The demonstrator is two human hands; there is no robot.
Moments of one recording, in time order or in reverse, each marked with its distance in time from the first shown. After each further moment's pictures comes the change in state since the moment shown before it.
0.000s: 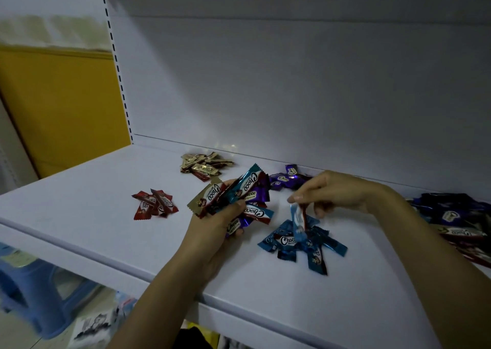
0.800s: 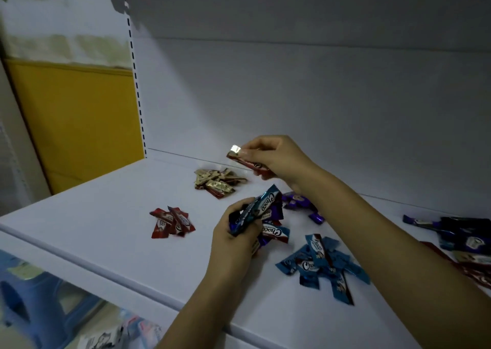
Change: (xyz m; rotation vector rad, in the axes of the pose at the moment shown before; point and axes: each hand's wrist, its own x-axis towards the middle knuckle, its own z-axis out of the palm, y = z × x) left_hand 0.004 -0.002 0.003 0.093 0.017 0.155; right_hand 0.059 -0.124 0.049 0.294 0.351 -0.361
